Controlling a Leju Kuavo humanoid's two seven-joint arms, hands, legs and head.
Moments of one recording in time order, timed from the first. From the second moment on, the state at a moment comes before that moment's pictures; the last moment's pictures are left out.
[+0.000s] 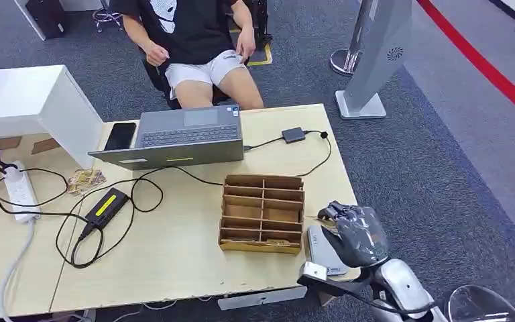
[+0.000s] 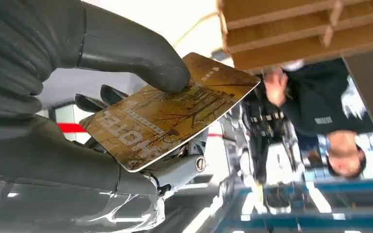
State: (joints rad) left arm -0.04 -0.06 1.10 -0.22 -1.42 -0.08 0.06; right arm 0.04 -0.19 0.31 -1.64 1.11 -0.24 -0.19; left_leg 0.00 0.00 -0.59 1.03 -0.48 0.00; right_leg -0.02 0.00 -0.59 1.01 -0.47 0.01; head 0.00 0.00
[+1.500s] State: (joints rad) left arm -0.04 -0.06 1.14 -0.22 -1.44 -0.08 0.06; right arm -0.07 -0.25 0.44 -1.38 1.07 -0.09 -0.16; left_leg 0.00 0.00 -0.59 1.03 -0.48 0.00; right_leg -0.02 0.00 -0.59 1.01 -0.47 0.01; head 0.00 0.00
